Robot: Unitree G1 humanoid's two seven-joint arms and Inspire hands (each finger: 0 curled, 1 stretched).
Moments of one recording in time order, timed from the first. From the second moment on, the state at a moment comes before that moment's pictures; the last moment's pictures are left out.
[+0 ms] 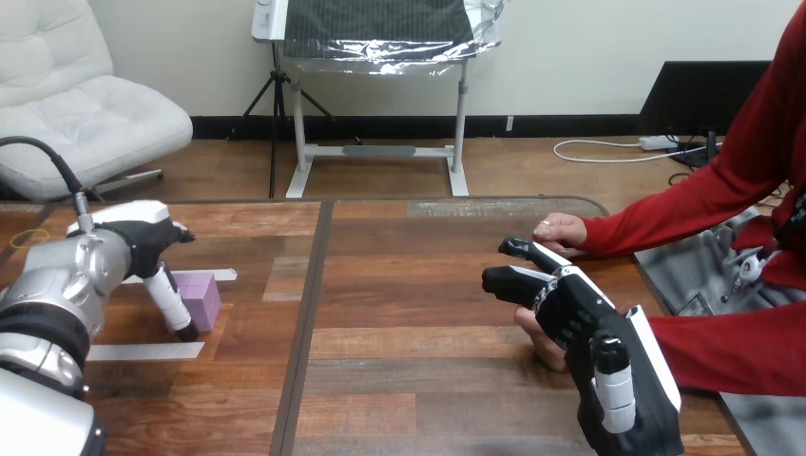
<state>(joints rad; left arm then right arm) -0.91 0.57 -0.45 1.27 0.73 -0.08 -0.26 0.11 -0.08 -0.01 0.44 0.23 -0.87 0.44</state>
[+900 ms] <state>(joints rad) -0.91 0.56 -0.45 1.27 0.67 -0.08 -0.27 0.11 -0.08 -0.01 0.44 0.20 -0.87 0.44</state>
